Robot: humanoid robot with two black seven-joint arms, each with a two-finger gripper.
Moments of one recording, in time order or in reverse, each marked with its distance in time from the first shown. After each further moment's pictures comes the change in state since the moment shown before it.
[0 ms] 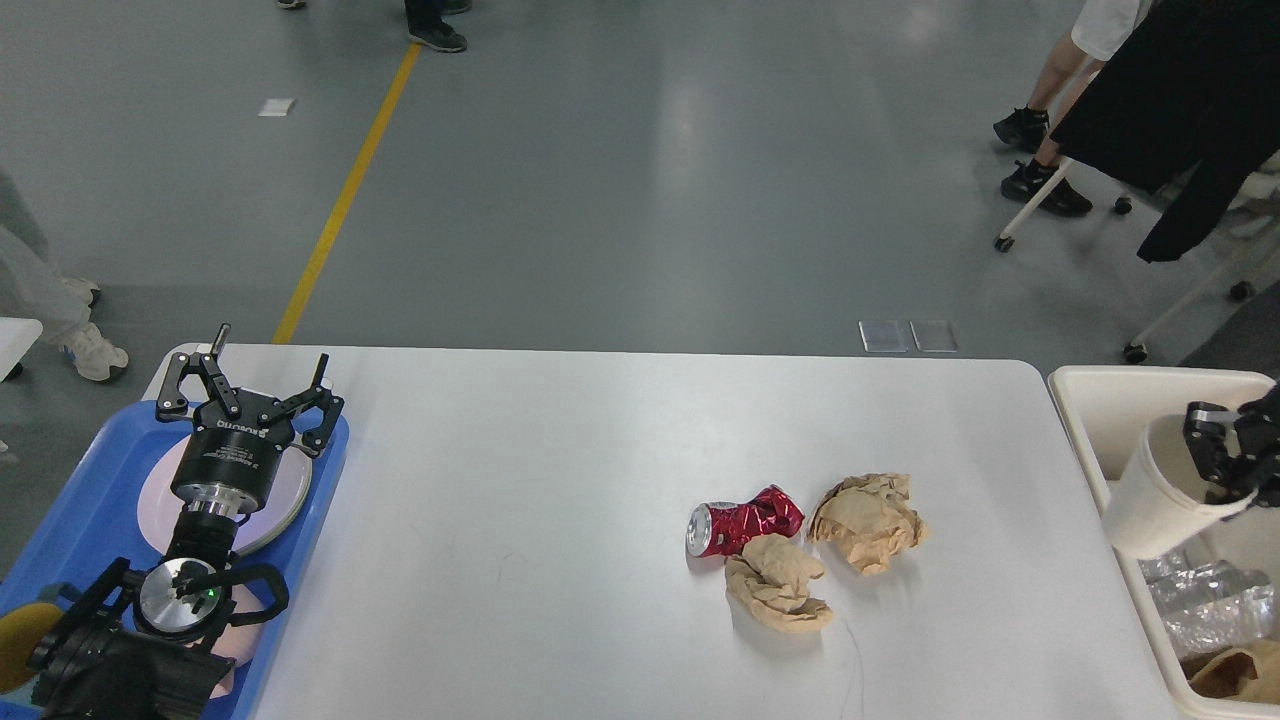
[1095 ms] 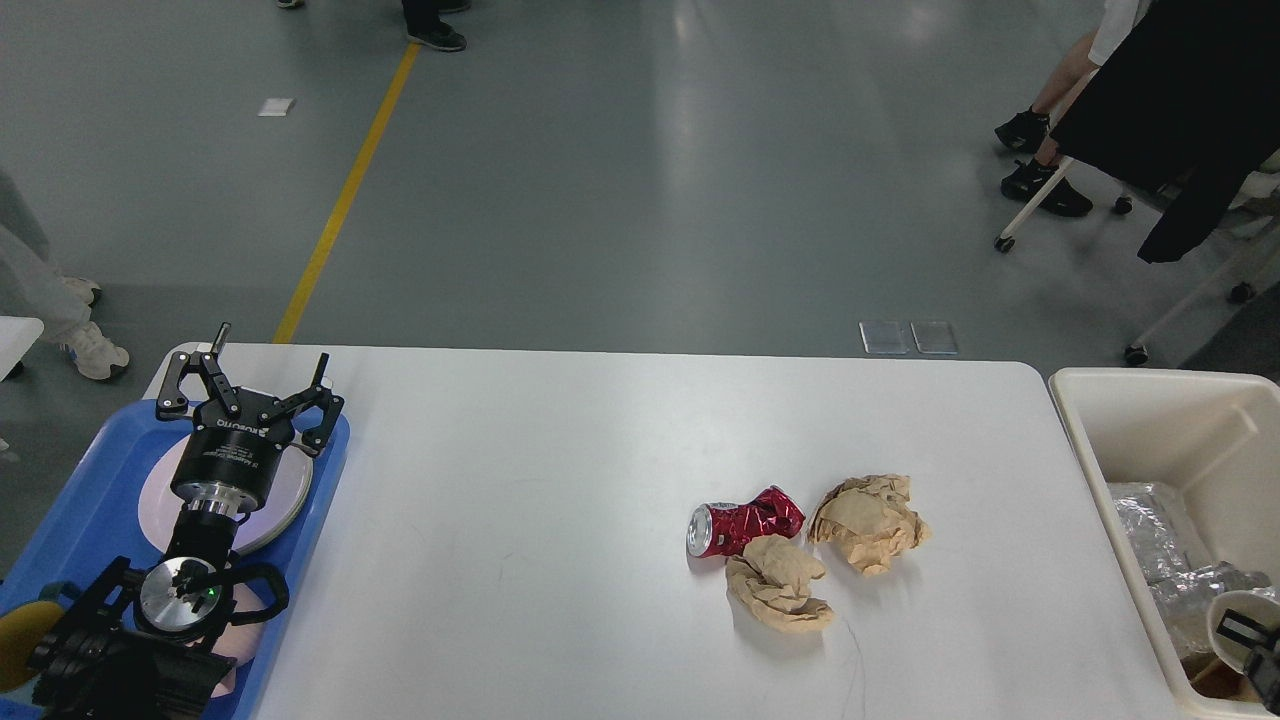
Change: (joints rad) left arm -0.001 0.000 0.000 0.000 0.000 0.000 0.000; right arm -1.503 0.191 0.667 -1.250 0.000 -0.553 -0.051
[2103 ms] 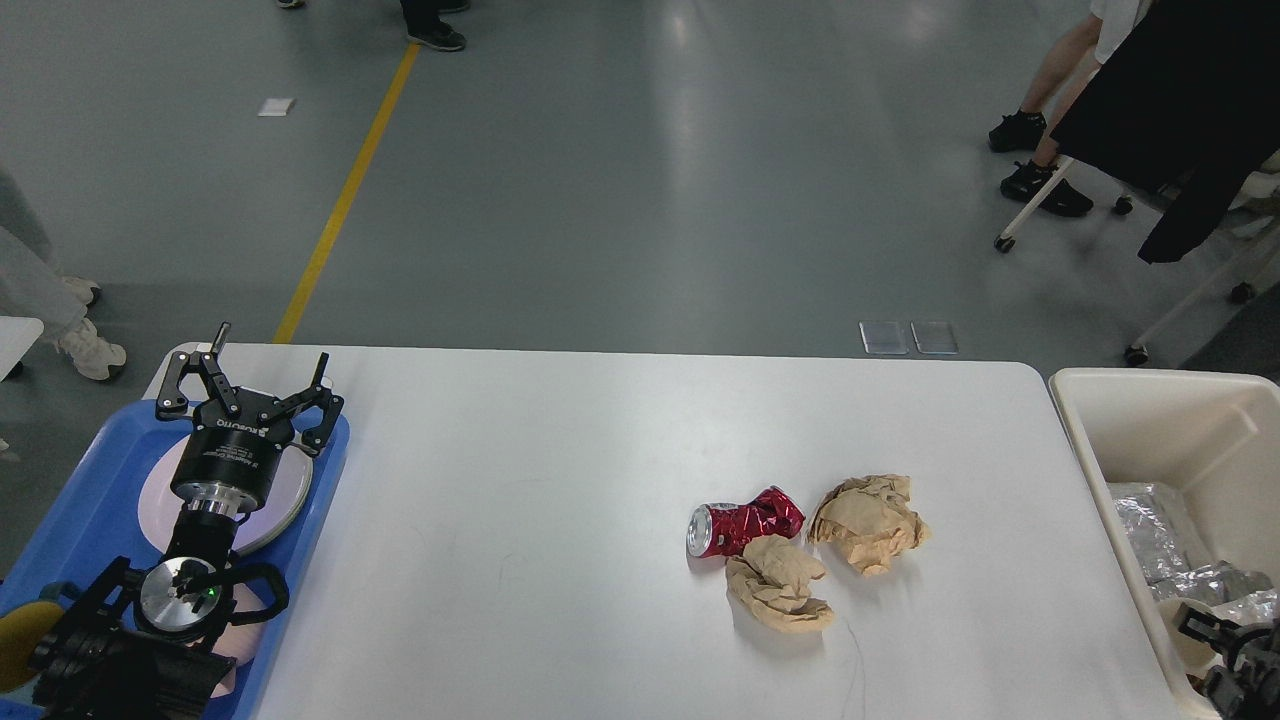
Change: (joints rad) left arm 0.000 0.000 0.000 0.000 0.000 0.000 -0.001; right arm -0.015 0.041 0.003 0.006 0.003 -0.097 -0.002
